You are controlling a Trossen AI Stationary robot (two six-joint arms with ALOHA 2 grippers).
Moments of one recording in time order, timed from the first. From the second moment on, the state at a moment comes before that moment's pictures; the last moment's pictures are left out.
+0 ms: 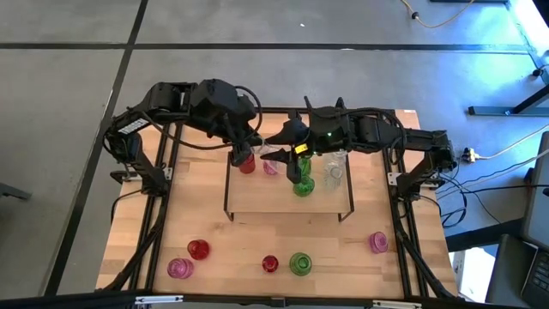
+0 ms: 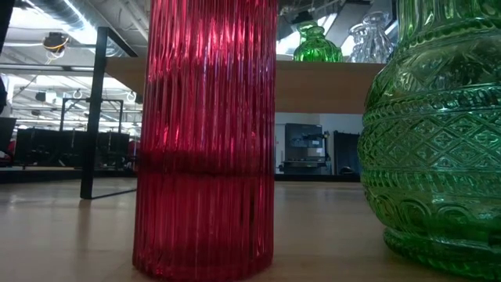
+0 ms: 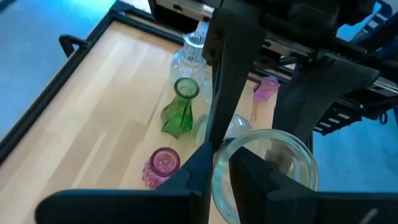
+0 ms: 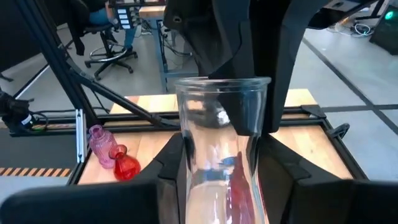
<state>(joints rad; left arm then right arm) 0.06 1.69 2.32 -1.30 -0.01 -0.34 0.03 1.67 1.89 -0.55 -0.01 0.05</state>
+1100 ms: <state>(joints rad) 0.10 1.67 2.35 -1.28 0.02 -0.23 0.04 1.64 1.88 -0.52 -0.01 0.14</state>
